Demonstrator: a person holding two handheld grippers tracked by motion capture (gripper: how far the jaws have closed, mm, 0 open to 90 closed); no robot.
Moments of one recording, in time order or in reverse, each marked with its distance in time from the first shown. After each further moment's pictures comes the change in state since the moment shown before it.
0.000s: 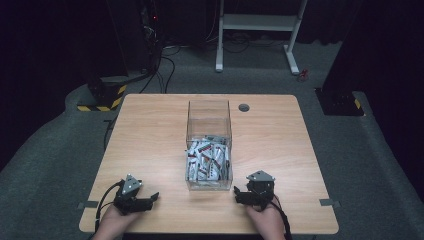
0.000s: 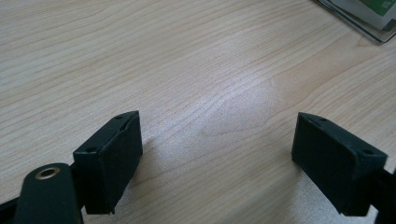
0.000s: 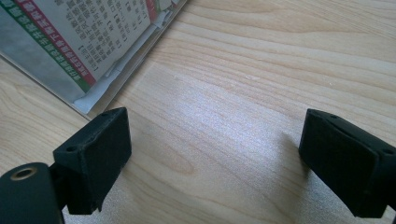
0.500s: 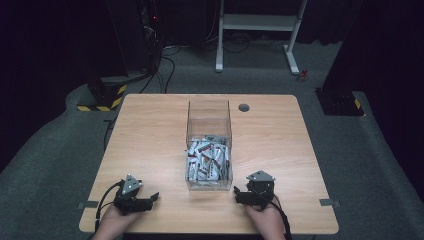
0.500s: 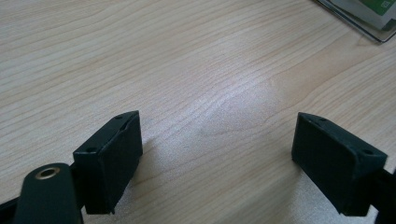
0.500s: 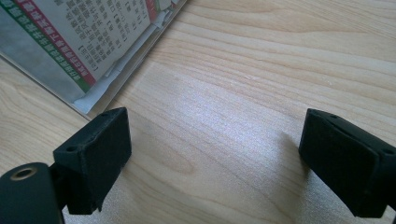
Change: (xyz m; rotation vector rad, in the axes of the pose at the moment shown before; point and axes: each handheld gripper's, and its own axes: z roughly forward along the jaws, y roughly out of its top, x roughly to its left) left arm 0.000 0.000 0.000 0.000 -0.001 -0.002; right arm 0.000 0.000 0.000 0.000 -0.001 0.001
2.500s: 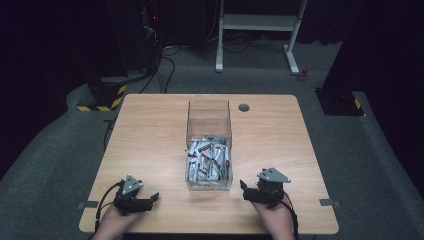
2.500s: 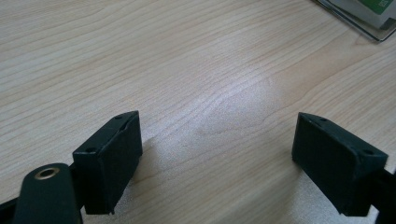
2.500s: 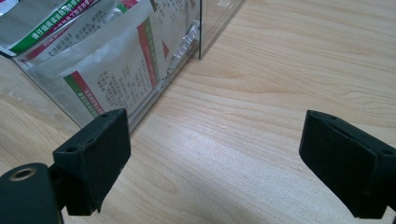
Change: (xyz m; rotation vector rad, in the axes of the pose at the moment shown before) left arm 0.000 0.000 -0.001 0.003 -0.002 0.005; right arm -0.014 0.013 -0.040 -0.170 0.009 -0.015
